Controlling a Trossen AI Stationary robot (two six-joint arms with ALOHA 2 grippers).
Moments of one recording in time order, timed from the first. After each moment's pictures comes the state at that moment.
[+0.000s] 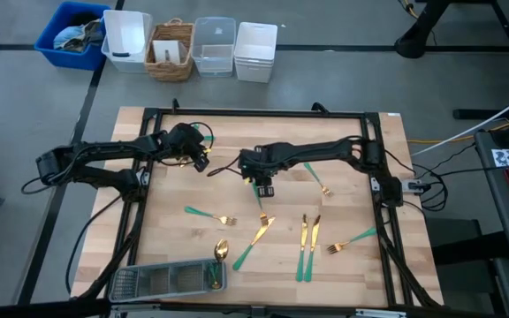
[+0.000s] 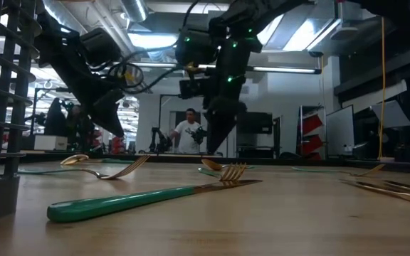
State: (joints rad) left arm 0.54 1.14 0.48 -0.18 -0.16 -0.10; right arm -0.10 2.14 1.68 -0.81 0.10 -0.23
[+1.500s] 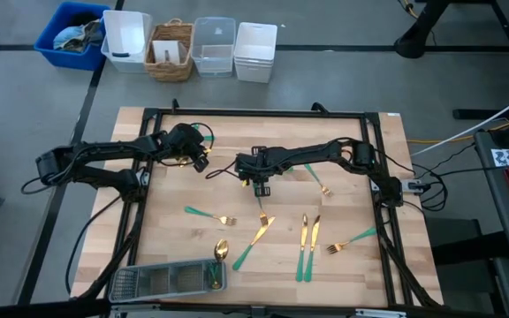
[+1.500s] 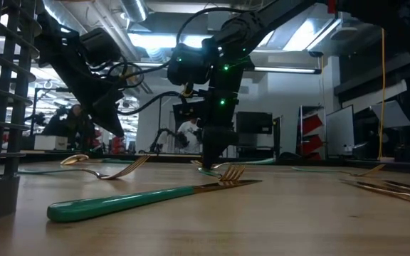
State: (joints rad) left arm 0.54 1.14 0.48 -0.17 -0.16 -0.07; right arm -0.12 2.26 1.68 -0.72 0.23 -0.27
